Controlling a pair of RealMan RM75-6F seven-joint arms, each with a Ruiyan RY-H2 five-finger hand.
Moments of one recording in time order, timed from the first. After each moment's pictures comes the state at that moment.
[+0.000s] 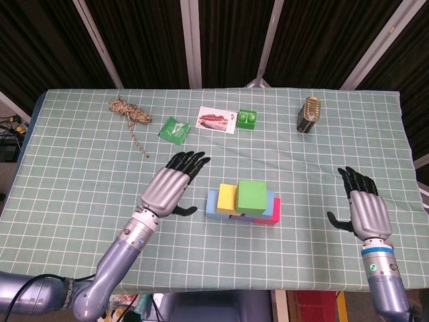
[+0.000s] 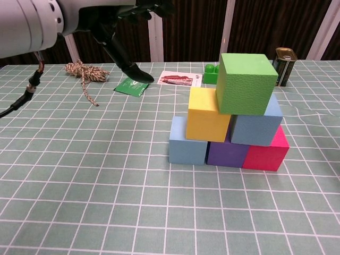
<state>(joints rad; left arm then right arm) -0.88 -1.45 -0.35 -2.11 0.78 1.21 0.75 0.48 -0.97 0.07 -2.22 -0.86 1.43 -0.38</state>
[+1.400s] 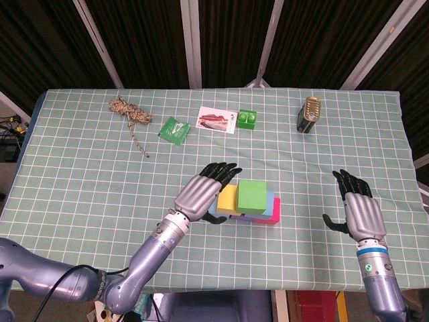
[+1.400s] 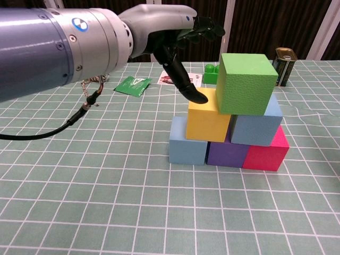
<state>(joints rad) -1.06 -1.61 -0.35 -1.97 0.68 1.18 0.64 0.43 -1.00 0.12 -2.21 -0.86 1.38 -0.41</state>
